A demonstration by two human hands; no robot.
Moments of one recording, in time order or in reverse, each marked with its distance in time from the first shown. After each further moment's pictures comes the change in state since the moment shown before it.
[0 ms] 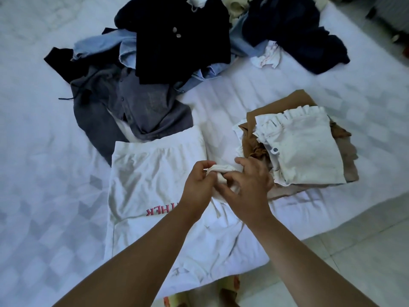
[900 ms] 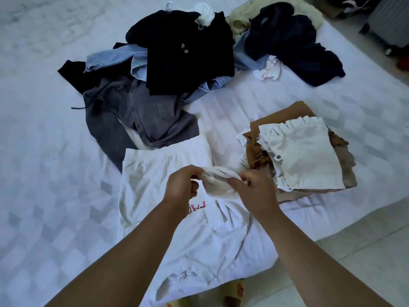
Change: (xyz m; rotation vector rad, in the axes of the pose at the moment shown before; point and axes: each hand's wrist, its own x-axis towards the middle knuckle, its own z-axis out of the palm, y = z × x) left_hand -0.005 0.030 -0.044 -0.224 0.136 -0.225; right_hand 0.014 -0.021 -0.025 0.300 -0.149 0.157
